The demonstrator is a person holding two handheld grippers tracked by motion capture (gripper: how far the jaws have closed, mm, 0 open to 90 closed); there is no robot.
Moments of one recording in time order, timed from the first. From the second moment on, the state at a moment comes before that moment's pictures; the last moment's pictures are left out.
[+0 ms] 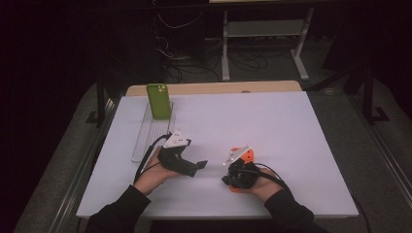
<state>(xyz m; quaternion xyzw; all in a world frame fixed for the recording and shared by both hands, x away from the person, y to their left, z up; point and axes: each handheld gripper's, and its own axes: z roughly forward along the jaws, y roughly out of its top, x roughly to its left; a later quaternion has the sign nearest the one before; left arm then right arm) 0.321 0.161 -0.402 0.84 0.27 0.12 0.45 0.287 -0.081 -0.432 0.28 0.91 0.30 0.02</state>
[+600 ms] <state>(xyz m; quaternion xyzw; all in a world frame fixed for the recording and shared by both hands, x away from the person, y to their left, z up) 0.320 0.157 -0.403 0.84 0.26 0.11 0.45 0.279 -0.163 -0.430 0.34 0.90 0.27 0.05</state>
